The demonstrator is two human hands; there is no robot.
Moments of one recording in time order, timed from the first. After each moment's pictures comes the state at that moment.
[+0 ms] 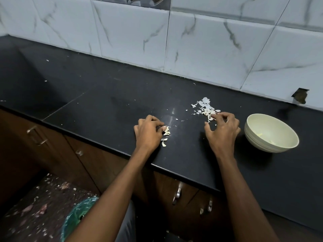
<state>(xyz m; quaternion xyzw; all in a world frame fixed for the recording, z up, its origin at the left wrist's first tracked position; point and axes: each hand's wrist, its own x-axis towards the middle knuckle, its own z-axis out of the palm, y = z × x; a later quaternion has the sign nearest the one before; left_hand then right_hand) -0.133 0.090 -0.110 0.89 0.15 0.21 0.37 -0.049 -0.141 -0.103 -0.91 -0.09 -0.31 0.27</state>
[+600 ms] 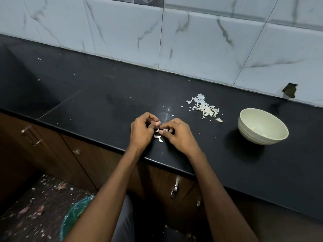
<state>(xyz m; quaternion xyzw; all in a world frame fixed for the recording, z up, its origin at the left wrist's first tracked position) -0.147 0.098 -0.106 0.80 0.13 0.23 0.54 -0.093 -0.060 -0.104 -0.87 -0.31 -0.03 0.39</state>
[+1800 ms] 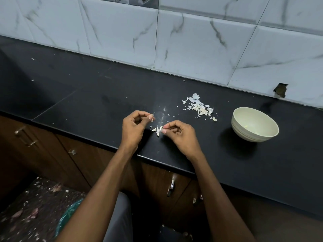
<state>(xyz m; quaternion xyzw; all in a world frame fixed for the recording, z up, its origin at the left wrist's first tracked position) -0.154 0.102 -0.102 0.67 0.08 0.27 0.69 -0.110 -0.081 -0.108 -0.78 -0.22 0.02 0.59</state>
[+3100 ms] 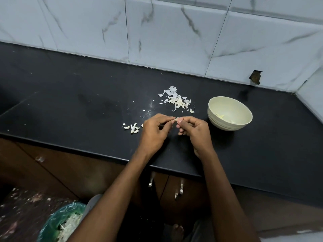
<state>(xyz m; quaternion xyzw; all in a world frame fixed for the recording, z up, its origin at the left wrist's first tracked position) -0.121 -0.020 -0.117 0.77 -0.07 0.24 0.59 -0.094 -0.181 -0.101 -0.68 -0.10 0.00 0.72</state>
